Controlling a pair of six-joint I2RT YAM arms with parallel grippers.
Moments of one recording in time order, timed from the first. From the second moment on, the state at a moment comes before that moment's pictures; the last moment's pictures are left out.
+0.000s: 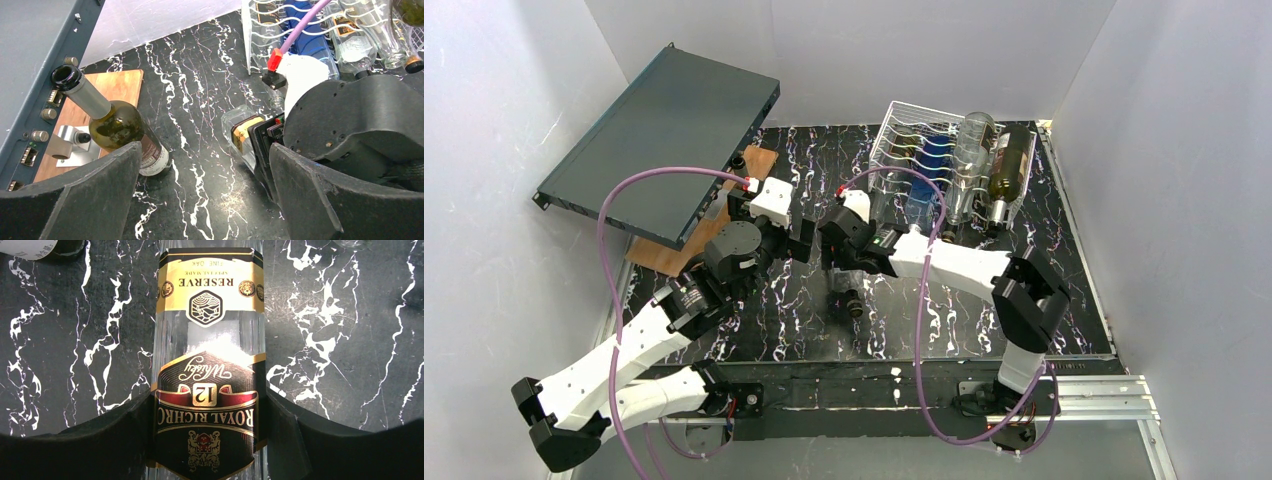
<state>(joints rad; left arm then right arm) -0.88 0.87 0.97 -0.32 -0.57 0.03 1.01 1.77 1.33 -0.47 0.38 0.75</state>
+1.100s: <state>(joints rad) -0.88 0.89 0.97 -0.32 -0.57 0.02 0.60 1.59 1.47 -0.54 0.53 0.48</state>
